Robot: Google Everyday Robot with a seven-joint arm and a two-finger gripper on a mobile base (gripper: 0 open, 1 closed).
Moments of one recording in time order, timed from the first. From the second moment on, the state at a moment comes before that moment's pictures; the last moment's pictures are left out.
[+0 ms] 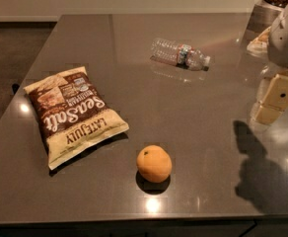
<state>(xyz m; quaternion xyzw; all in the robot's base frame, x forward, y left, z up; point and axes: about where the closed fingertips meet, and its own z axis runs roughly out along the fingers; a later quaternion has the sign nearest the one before) 0.438 -0.217 0.976 -0.60 0.78 -0.03 0.16</state>
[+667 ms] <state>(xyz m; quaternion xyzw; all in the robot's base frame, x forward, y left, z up) 0.457 -0.215 0.973 -0.59 0.79 -0.03 0.17</state>
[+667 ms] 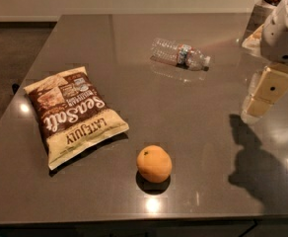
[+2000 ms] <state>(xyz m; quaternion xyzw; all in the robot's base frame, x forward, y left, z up) 0.665 -0.205 0.915 -0.44 0.87 0.09 0.23</state>
